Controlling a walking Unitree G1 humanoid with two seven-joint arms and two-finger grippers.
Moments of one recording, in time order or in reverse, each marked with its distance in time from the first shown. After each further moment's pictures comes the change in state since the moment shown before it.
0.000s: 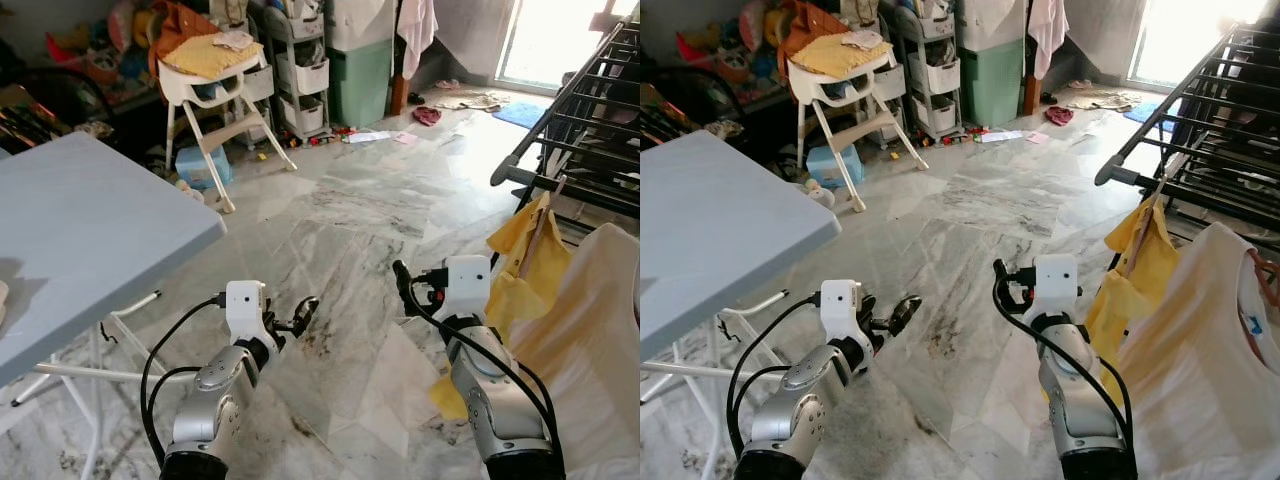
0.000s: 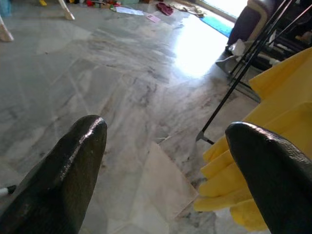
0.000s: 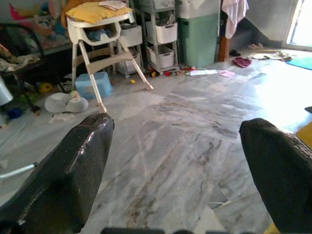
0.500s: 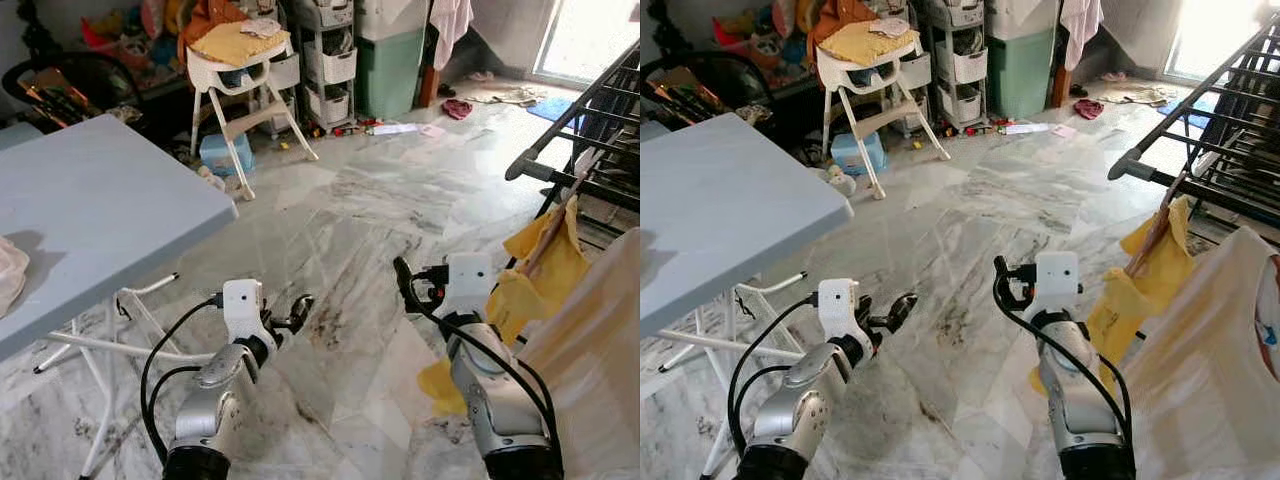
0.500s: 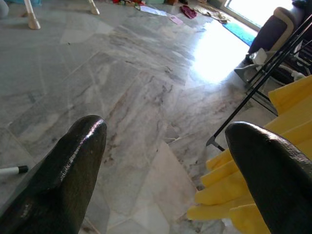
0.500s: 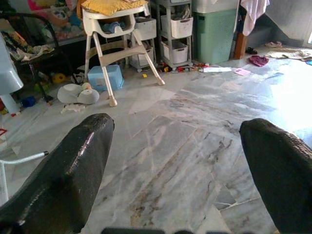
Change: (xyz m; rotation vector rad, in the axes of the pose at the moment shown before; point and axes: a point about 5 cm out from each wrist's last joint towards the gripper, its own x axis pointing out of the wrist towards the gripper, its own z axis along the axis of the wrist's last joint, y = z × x) left arm 0.002 0.001 -0.003 -0.031 -0.001 0.031; right arm 0.002 -0.003 0.002 -0.009 -0.010 -0.009
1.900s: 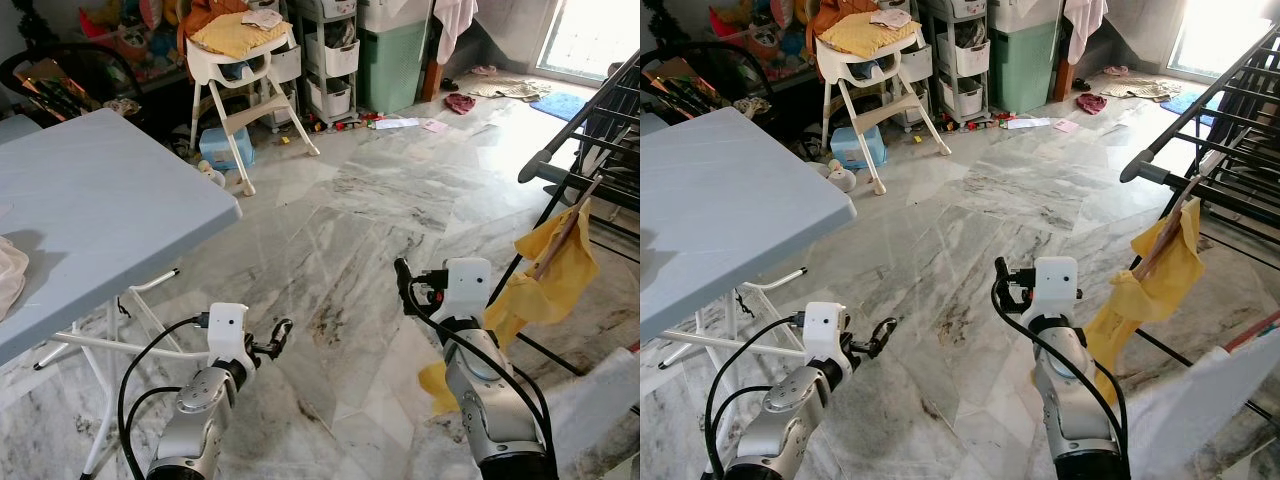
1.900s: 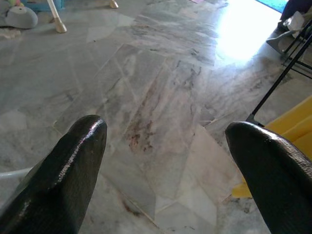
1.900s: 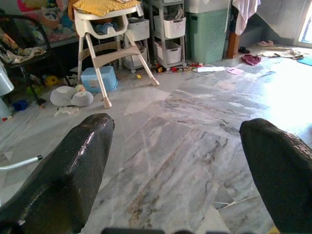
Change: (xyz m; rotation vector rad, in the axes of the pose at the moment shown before) left arm -0.015 0.032 -0.025 0.174 0.042 0.059; right arm -0.004 0.000 -0.005 0.005 -0.018 -0.041
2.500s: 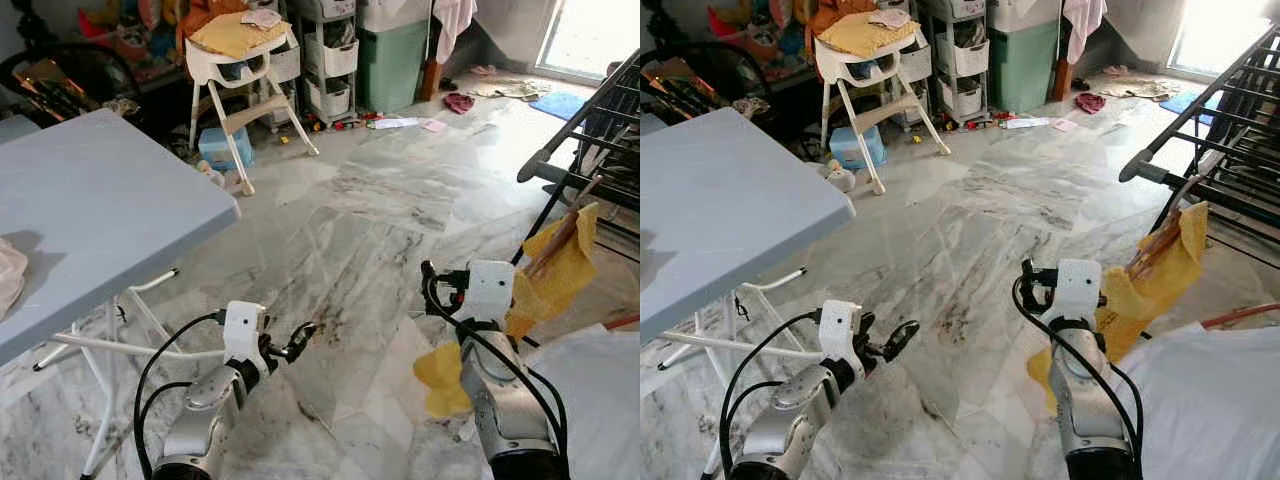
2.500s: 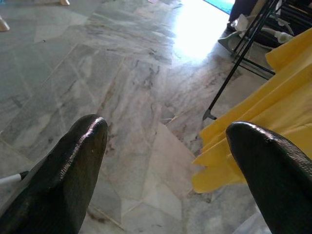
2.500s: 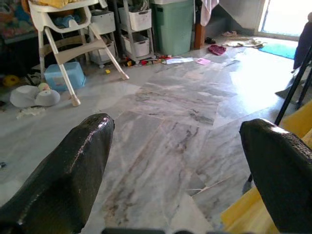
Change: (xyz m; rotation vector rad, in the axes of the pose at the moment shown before) left arm 0.001 -0.017 0.003 -0.035 -0.002 -0.190; right arm 0.000 -0.023 -0.005 0.005 0.031 -0.142
